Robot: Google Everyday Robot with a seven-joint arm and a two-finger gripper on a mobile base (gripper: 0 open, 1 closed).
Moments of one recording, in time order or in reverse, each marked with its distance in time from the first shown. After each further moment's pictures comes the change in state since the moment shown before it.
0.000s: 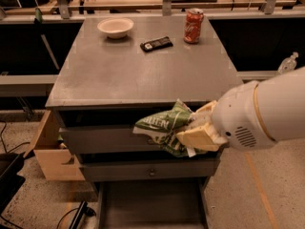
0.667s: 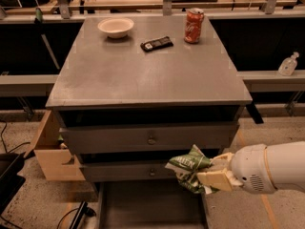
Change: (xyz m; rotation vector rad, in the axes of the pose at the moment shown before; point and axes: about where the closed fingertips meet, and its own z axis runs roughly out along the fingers) arm 0.145 -0.025 0.067 -0.138 -0.060 0.219
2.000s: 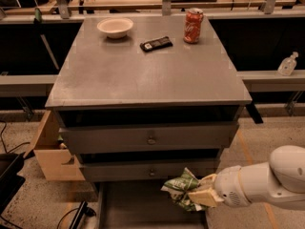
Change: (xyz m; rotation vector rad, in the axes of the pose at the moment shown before) arm 0.085 -0.032 0.078 -0.074 0.075 0.027
